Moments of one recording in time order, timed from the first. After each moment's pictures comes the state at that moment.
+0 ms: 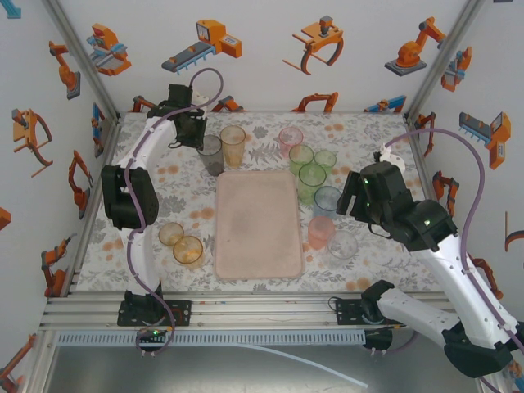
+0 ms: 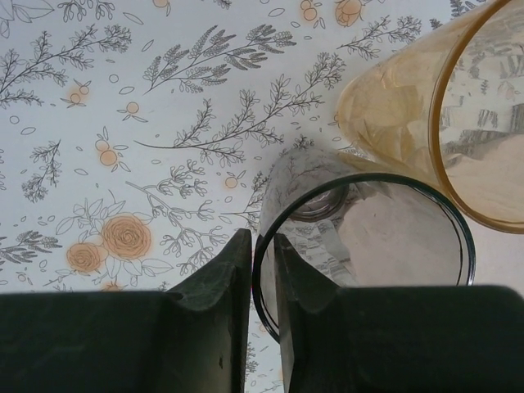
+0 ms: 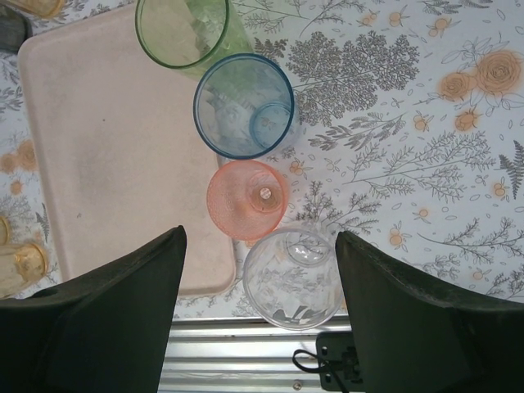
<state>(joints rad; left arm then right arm) -0.25 2.11 1.93 -0.78 0.09 0.10 0.59 0.91 1.24 -1.12 0.33 0.64</state>
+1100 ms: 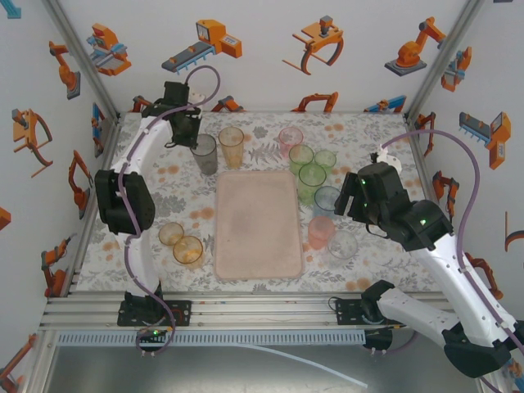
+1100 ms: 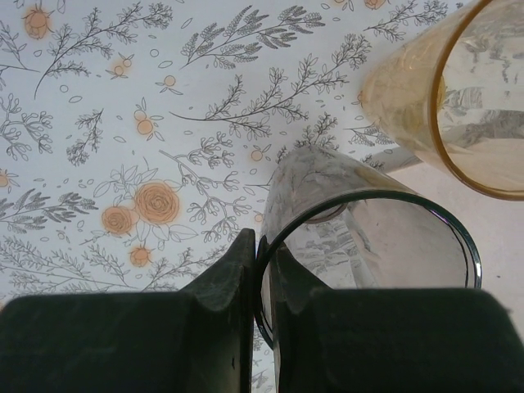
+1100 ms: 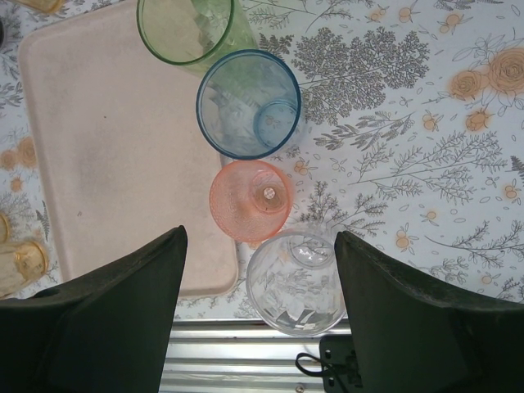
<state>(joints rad) -0.25 2.04 1.91 -0.83 0.02 0.10 0.59 0.91 1.21 -1.09 0.32 0.64</state>
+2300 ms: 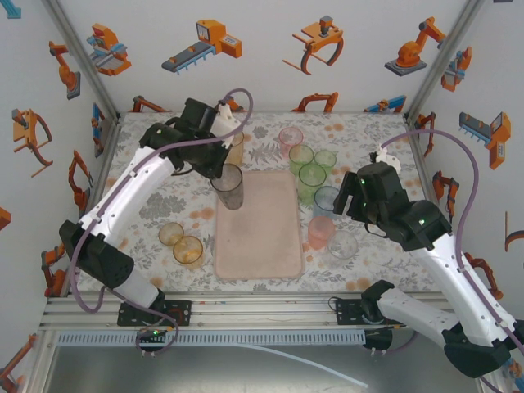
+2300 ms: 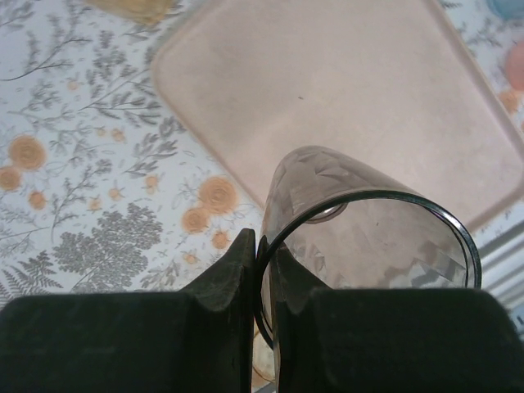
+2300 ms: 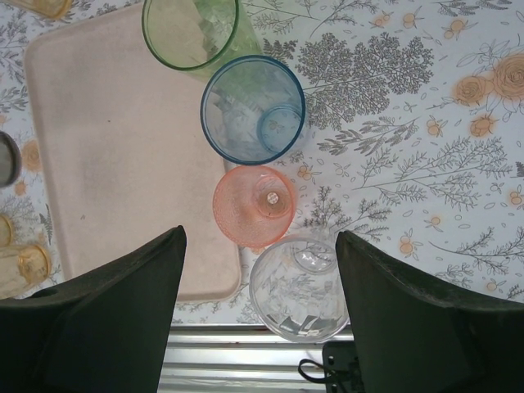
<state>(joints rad) -0.60 1.58 1.70 -1.07 0.07 0.14 0.59 0.91 1.20 -1.06 0.32 0.64</state>
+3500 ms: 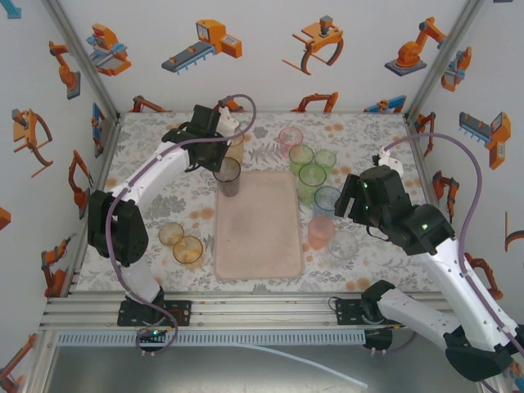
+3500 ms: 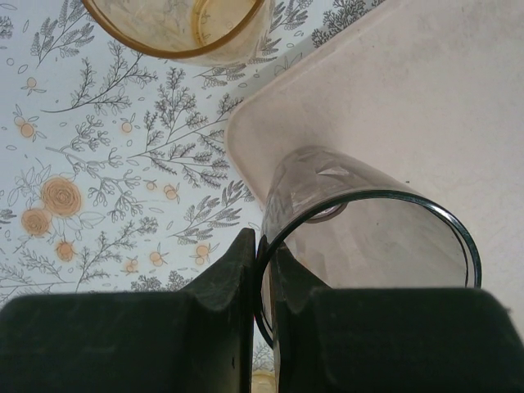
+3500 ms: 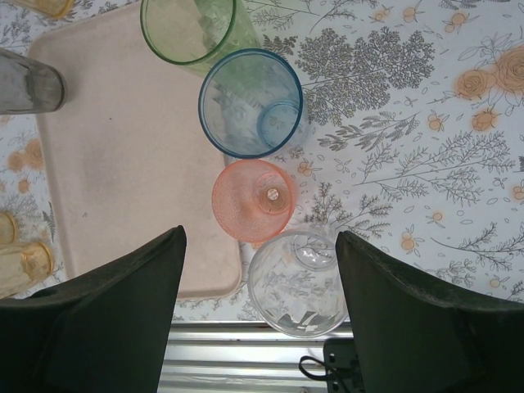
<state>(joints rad) -0.49 1.78 1.56 -0.70 -0.01 0.17 0.59 0.88 1.18 -1.07 0.31 0.65</state>
